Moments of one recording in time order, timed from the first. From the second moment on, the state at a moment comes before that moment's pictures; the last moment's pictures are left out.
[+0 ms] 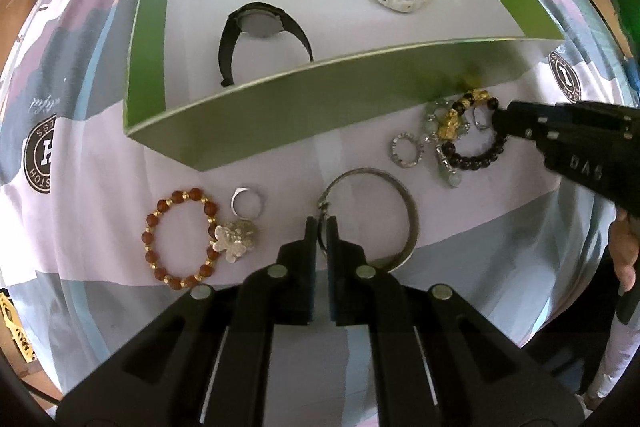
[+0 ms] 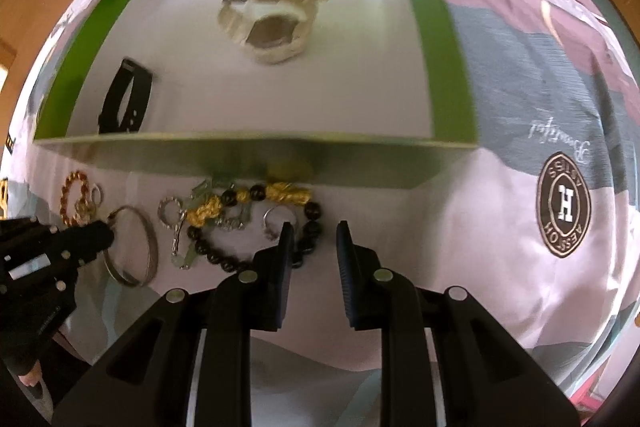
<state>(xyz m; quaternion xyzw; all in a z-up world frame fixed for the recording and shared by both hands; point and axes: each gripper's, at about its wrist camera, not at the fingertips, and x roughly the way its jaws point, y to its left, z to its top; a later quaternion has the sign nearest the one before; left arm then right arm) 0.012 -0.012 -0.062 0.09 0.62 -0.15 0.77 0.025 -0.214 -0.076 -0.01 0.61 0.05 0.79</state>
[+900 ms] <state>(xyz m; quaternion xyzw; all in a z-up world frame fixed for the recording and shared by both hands) 0.002 -0.017 -0.049 0.09 0.58 -0.17 0.79 0.010 -0.202 -0.035 -0.01 0.56 0.07 0.83</state>
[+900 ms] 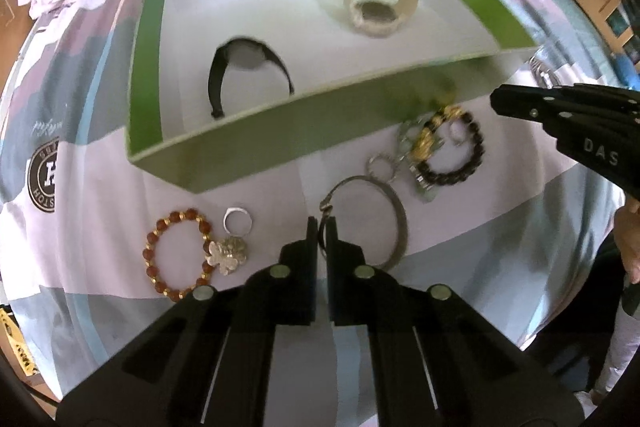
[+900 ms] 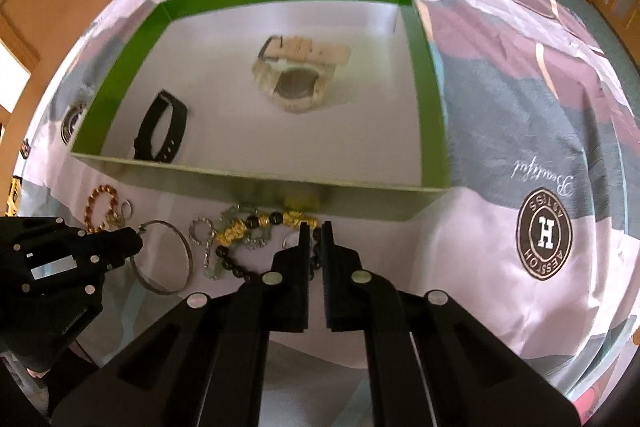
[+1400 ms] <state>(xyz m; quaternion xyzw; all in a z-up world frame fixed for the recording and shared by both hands) 0.005 -0.015 -0.068 0.10 0.60 -0.16 0.78 0.021 -0.193 -0.071 -0.03 0.58 0.07 0.81</state>
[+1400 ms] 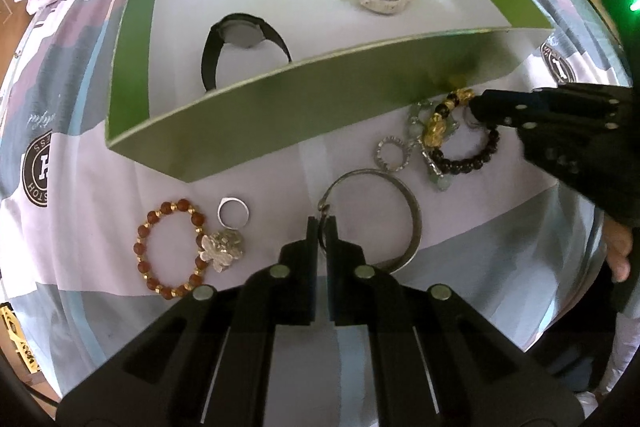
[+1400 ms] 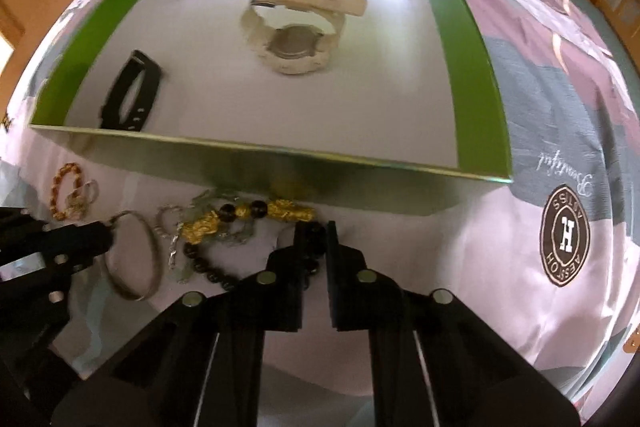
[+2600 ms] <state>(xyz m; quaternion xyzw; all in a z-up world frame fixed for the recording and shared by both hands) 0.014 -0.024 -0.080 0.12 0.59 -0.16 0.78 -0.013 -0.152 -0.082 -0.17 0.58 0.13 0.78</state>
